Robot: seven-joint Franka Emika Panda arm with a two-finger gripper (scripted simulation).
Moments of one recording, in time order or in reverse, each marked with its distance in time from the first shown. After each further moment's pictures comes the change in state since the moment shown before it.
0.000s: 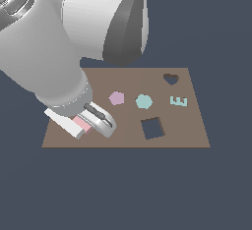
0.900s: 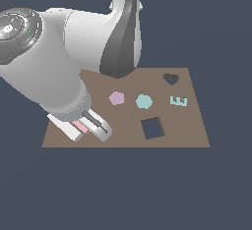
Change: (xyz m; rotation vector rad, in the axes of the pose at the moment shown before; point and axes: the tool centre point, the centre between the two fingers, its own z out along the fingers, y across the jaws) arm 0.006 0.007 0.028 0.003 -0.004 0.052
